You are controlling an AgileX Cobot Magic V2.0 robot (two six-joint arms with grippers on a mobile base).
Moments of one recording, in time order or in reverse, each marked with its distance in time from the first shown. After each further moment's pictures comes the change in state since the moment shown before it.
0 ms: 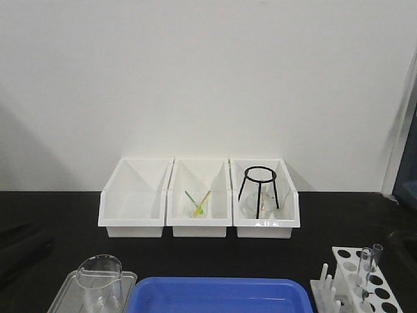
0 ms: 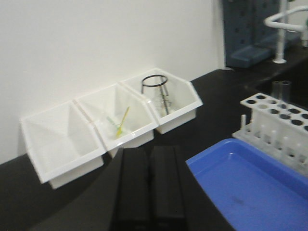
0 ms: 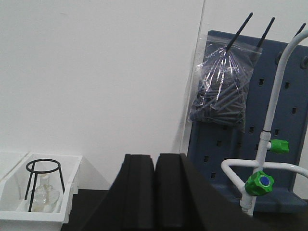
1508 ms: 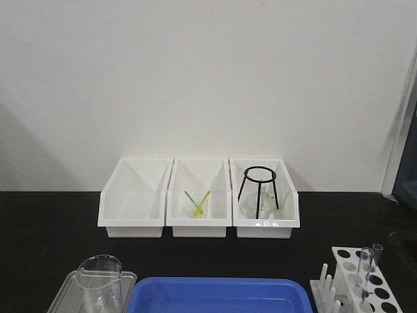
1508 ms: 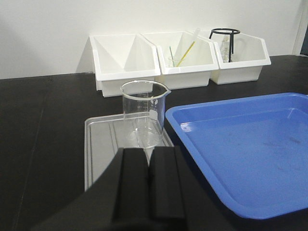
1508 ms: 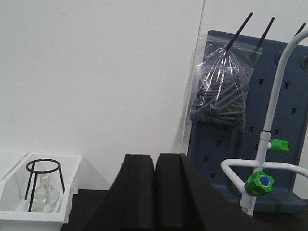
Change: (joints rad) left arm 0.370 -0.653 0.683 -0.503 -0.108 0.375; right arm 0.000 0.000 0.000 0.000 0.000 0.000
